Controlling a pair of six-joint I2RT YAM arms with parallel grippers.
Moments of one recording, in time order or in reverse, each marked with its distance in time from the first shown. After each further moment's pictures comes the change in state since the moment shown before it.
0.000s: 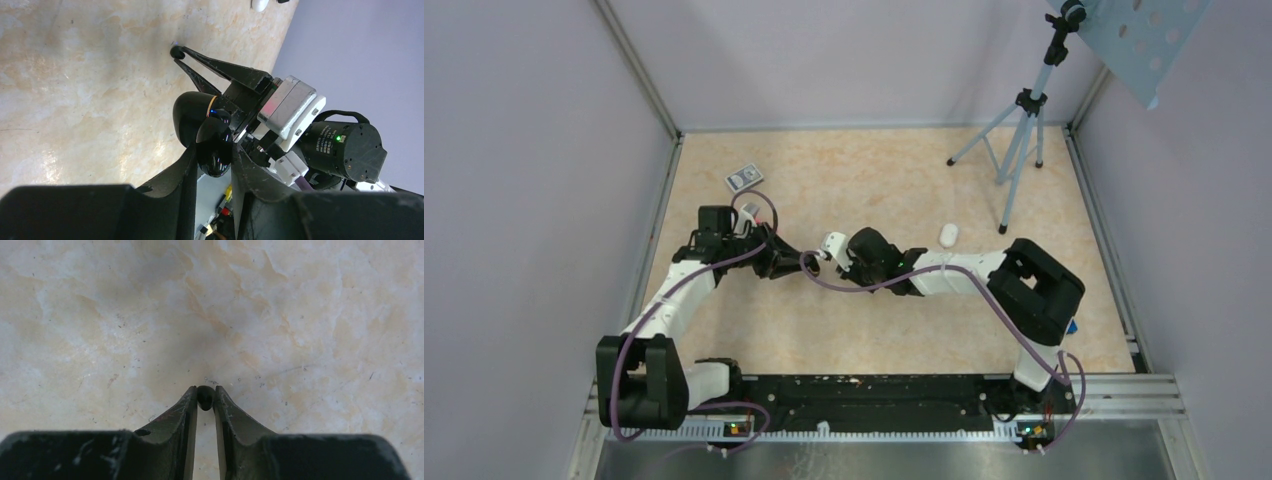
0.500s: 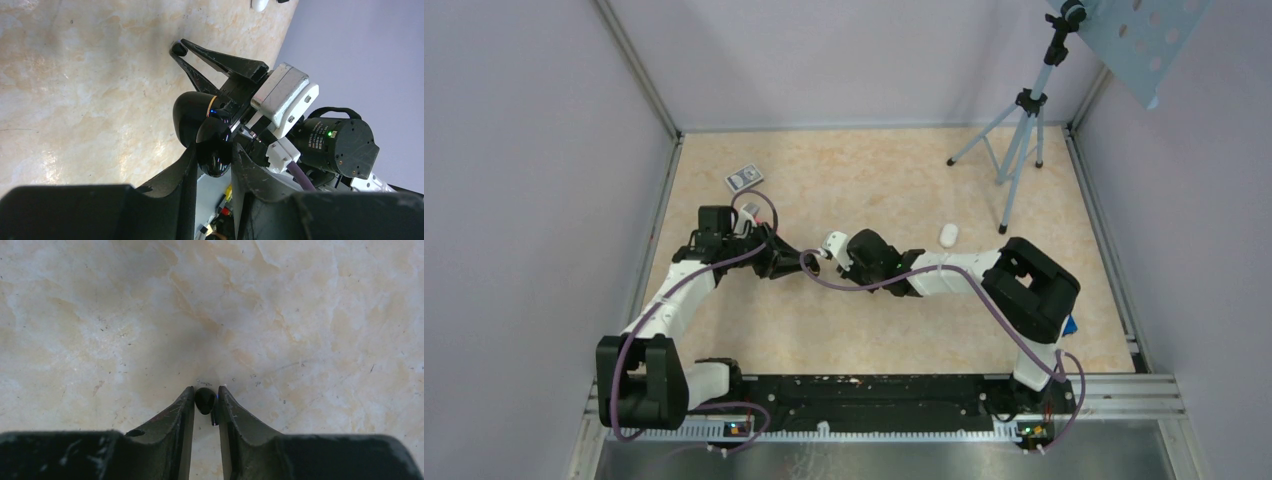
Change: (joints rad) left arm 0.000 0.000 0.000 0.000 0.000 0.000; right arm 0.000 0.024 -0.001 0.023 0.051 0.029
